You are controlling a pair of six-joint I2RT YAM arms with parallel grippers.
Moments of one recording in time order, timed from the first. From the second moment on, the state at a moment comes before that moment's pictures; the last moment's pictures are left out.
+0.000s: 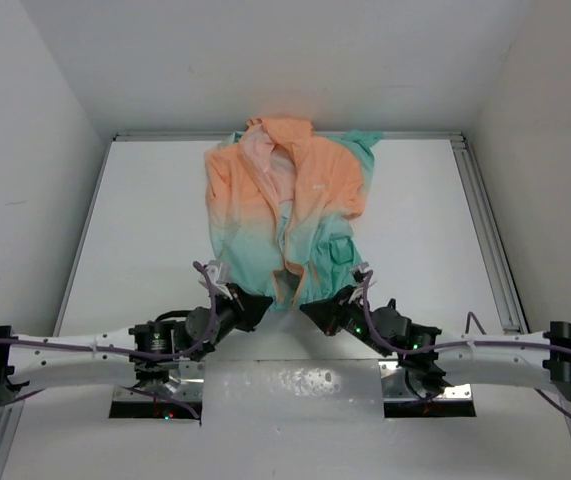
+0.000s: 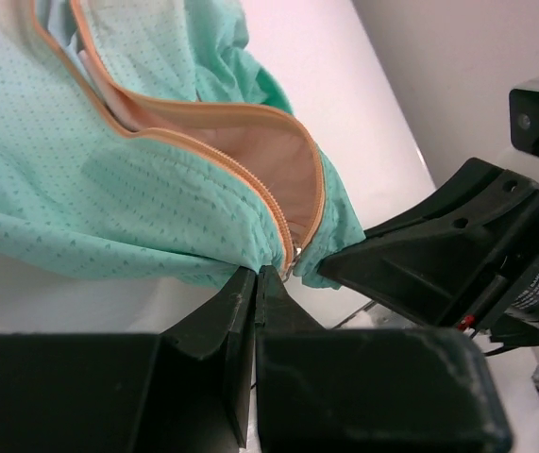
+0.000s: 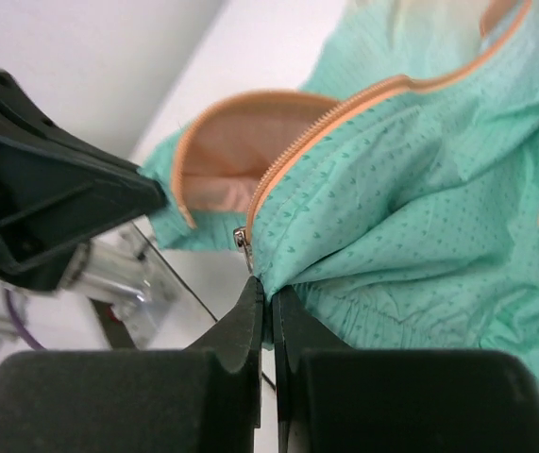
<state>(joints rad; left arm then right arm) -1.33 0.64 0.28 0.07 -0.67 -0.85 1.24 0.85 0.09 0.58 0.37 0.73</state>
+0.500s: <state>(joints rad) -1.32 0.66 0.34 0.12 -0.62 -0.85 1.24 0.76 0.07 0.68 0.31 0.70</state>
